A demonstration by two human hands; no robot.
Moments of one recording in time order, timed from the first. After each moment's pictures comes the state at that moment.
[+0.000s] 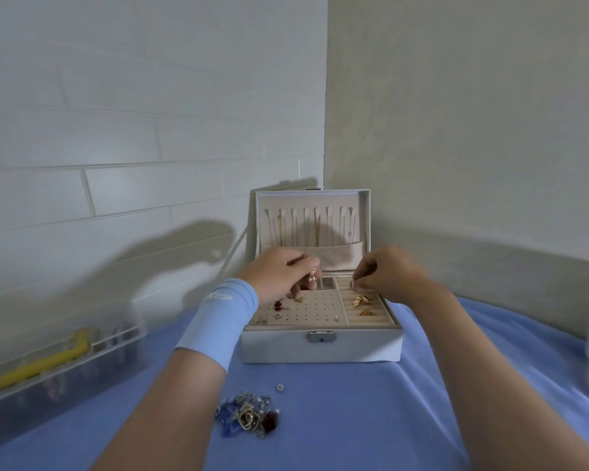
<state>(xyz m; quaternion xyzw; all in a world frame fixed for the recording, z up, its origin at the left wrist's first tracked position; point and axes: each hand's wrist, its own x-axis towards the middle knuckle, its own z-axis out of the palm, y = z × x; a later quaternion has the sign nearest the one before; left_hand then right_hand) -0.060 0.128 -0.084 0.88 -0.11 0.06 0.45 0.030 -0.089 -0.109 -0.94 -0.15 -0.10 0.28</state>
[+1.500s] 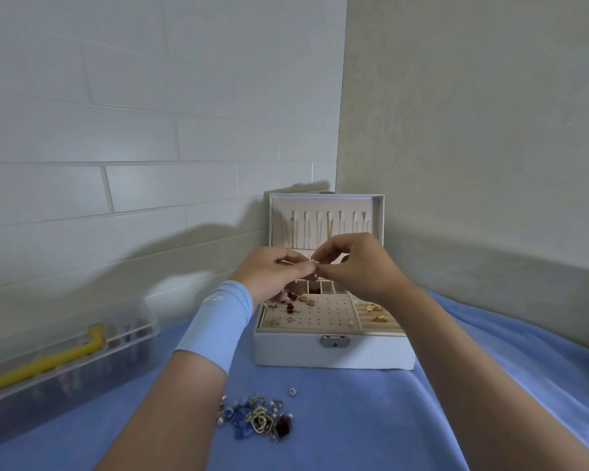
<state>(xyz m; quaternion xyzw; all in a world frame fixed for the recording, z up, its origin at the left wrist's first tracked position) -0.062 0.151 -0.087 0.82 -0.02 0.08 0.57 -0.014 -0.025 -0.084 -0.84 -0.28 -0.12 0.45</state>
